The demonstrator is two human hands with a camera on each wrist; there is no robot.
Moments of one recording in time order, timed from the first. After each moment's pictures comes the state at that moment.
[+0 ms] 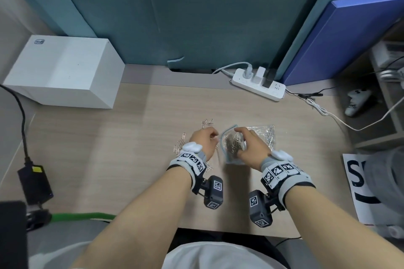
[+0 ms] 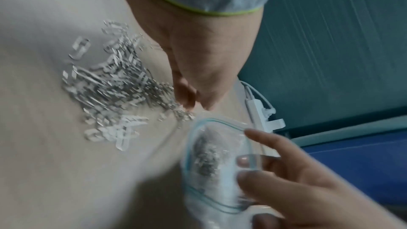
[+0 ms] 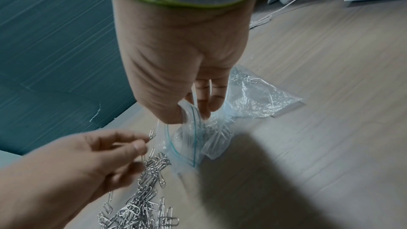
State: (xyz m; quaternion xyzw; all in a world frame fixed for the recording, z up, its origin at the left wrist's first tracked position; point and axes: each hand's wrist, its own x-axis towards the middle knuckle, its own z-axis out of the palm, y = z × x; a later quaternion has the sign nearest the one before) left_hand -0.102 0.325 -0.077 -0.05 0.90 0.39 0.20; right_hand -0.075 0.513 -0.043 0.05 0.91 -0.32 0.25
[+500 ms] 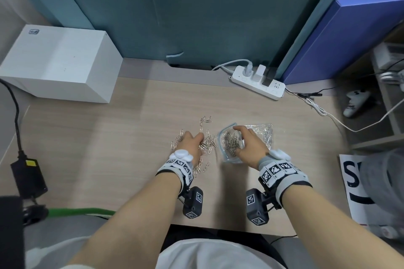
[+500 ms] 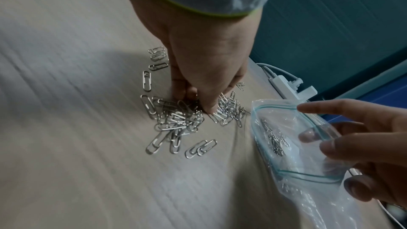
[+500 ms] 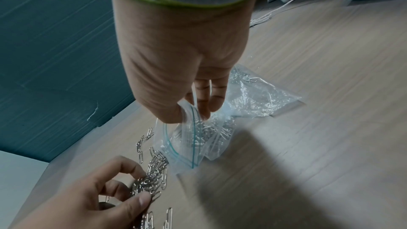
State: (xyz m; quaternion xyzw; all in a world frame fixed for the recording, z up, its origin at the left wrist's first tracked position) left_hand -0.083 0.289 -0.103 0.01 0.94 0.20 0.26; right_hand -0.077 0.516 -0.047 0.05 0.91 -0.32 0.25
